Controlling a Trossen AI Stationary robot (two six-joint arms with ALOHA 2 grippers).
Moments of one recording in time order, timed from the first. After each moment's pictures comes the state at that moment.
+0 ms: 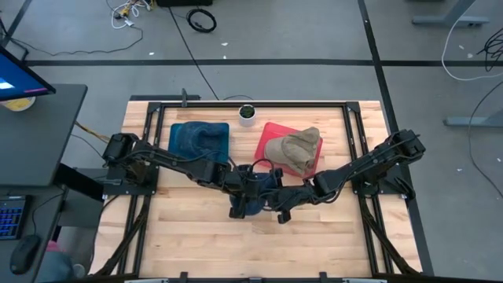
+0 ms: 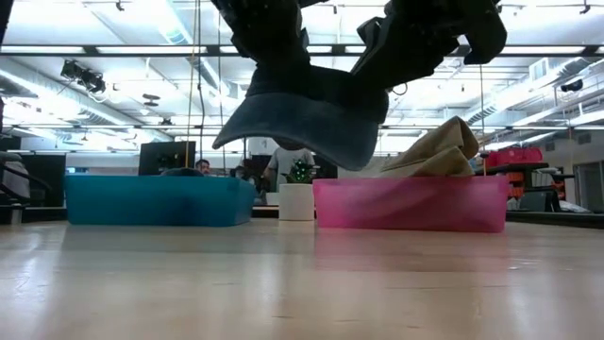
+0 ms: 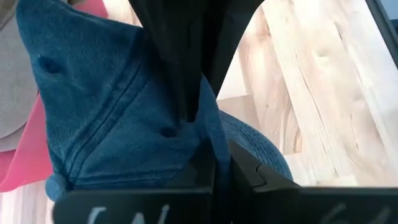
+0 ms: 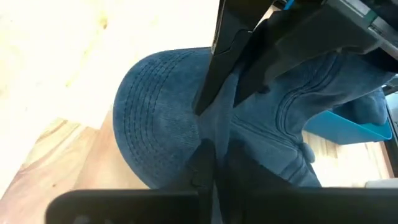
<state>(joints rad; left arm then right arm) -0.21 1.77 1.35 -0.49 -0.05 -0.03 0.38 1.62 1.02 -0.14 0.39 -0.17</state>
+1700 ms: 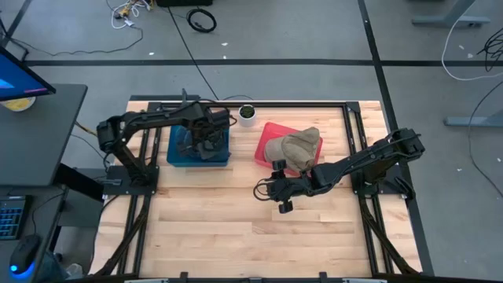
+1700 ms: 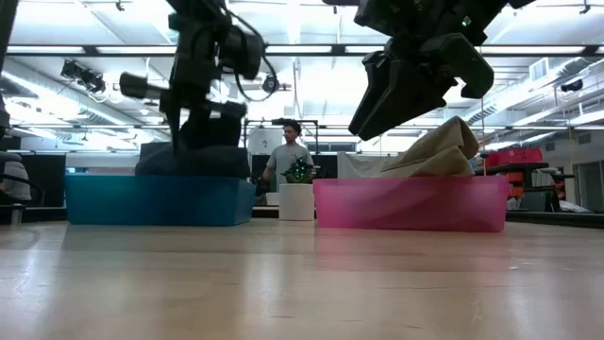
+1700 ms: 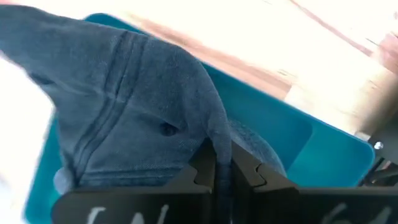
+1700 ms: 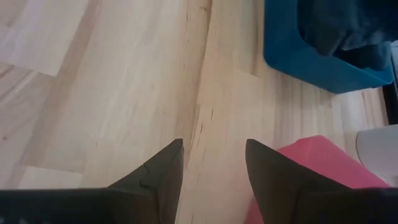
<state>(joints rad) 0.38 1.65 1.31 -1.27 0.01 1.49 0.29 1.62 1.02 -0.31 0.38 -0.14</state>
